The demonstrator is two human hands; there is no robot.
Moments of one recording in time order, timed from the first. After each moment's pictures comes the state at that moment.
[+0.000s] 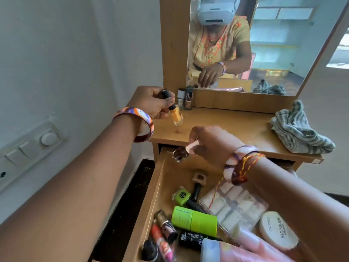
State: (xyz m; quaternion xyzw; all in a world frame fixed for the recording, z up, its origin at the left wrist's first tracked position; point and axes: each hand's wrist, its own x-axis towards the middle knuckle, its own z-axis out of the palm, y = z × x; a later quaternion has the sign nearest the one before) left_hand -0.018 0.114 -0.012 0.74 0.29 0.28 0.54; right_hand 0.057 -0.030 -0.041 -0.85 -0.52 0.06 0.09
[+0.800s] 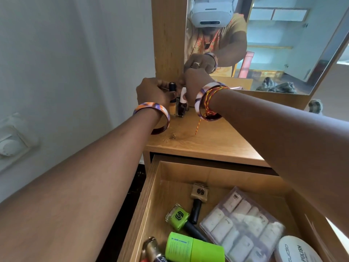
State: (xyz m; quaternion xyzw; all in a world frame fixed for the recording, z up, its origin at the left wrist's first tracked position) left_hand 0.064 0.151 -0.043 0.74 0.35 0.38 0.43; right_hand 0.138 0.083 -0.005 -0.88 -0.46 -0.04 0.16
